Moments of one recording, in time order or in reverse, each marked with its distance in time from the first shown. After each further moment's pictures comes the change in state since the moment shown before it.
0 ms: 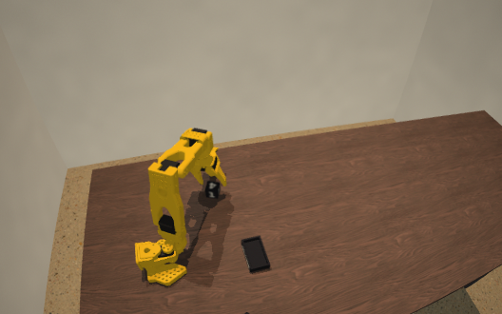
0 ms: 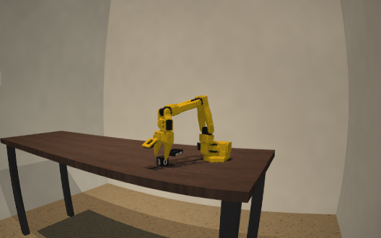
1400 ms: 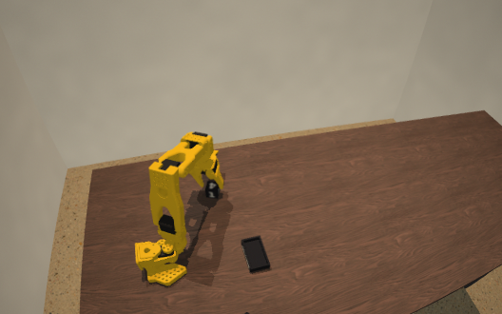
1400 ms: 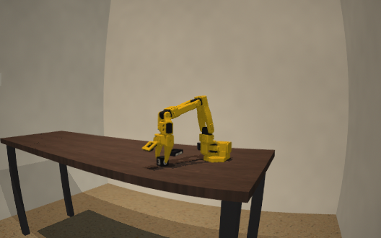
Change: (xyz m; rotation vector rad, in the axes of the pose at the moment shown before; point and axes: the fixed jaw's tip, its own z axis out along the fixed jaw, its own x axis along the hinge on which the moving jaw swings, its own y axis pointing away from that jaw) arm 0.000 0.000 0.010 0.000 -0.003 0.000
